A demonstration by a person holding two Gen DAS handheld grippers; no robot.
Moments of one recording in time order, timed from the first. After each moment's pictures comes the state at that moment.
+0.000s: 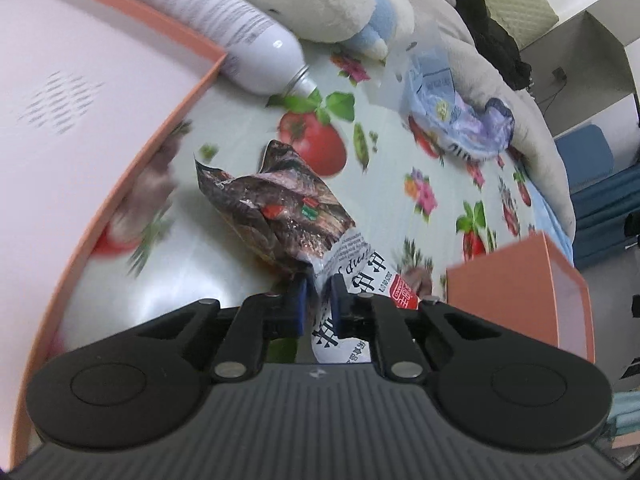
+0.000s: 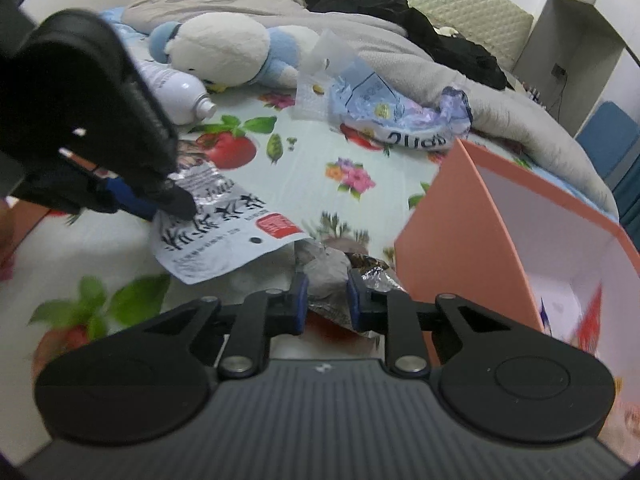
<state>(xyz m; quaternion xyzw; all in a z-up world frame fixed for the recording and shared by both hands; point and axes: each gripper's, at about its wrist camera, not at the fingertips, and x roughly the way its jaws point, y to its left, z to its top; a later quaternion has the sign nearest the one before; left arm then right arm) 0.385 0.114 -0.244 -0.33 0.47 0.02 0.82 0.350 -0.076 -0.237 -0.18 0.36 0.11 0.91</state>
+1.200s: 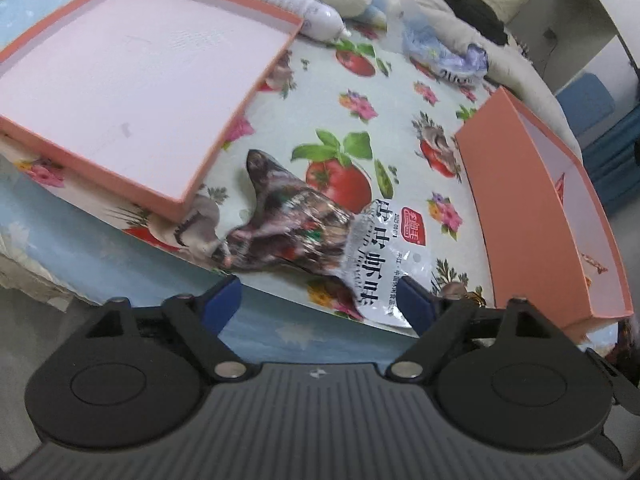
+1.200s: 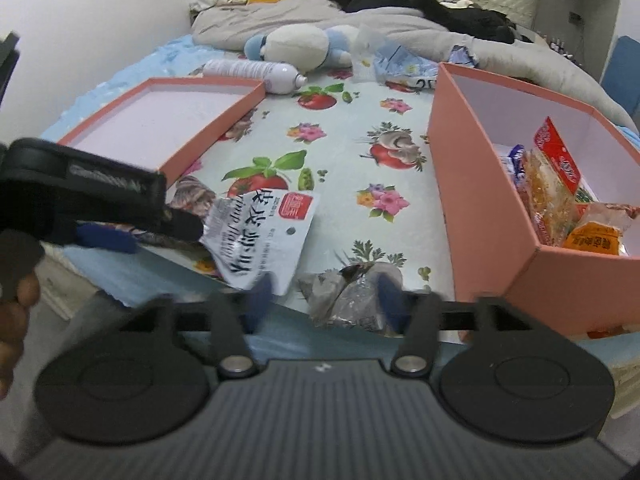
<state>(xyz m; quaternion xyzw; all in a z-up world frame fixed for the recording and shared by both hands) 0.140 0.088 -0.205 -0.24 0.47 0.05 0.85 0.155 -0.138 -0.202 -0.08 0.38 0.19 0.90</state>
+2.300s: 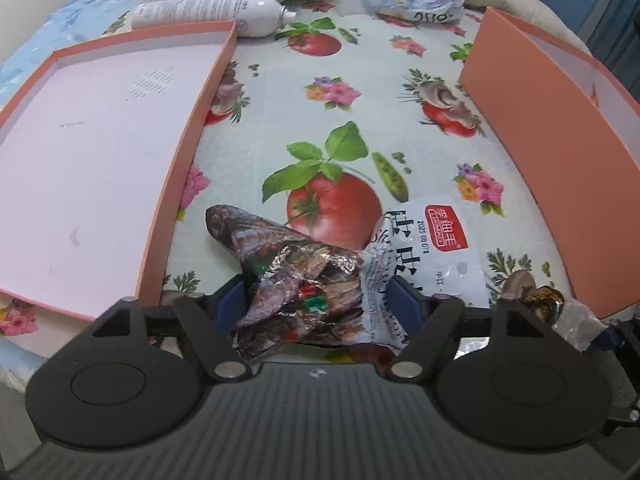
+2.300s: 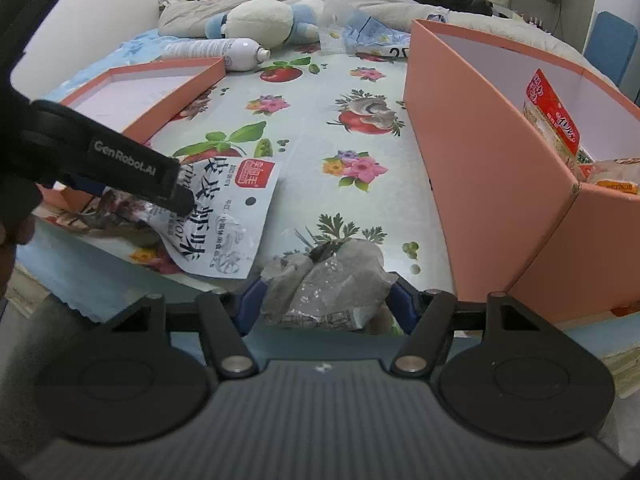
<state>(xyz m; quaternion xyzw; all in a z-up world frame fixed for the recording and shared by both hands) 0.215 0.059 -0.235 -0.06 0.50 0.02 0.86 0.183 -0.143 -0.252 -0.07 0.39 0.15 0.91</state>
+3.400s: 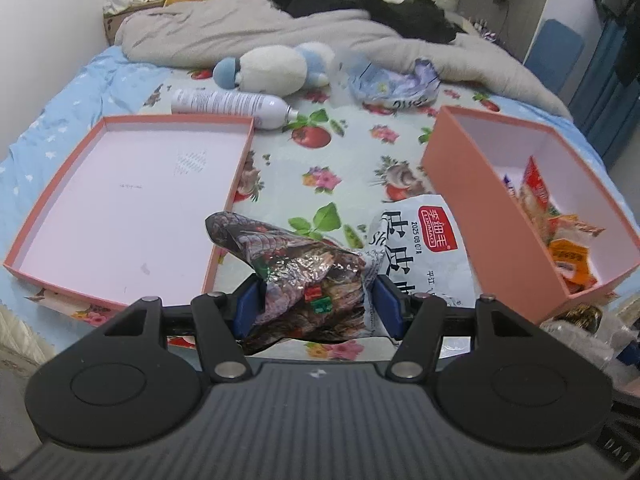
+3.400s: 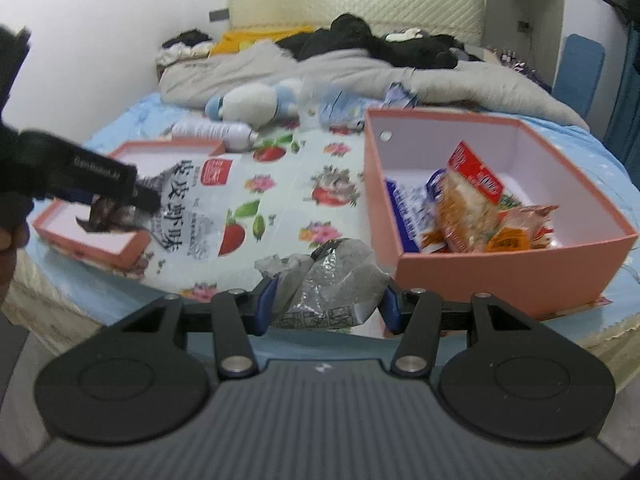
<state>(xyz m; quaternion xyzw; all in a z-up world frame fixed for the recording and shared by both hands) 0.139 0.042 -0.109 -0.07 0.42 0.03 0.90 0.118 -0.207 -0.138 -0.03 0.32 0.14 0.94</state>
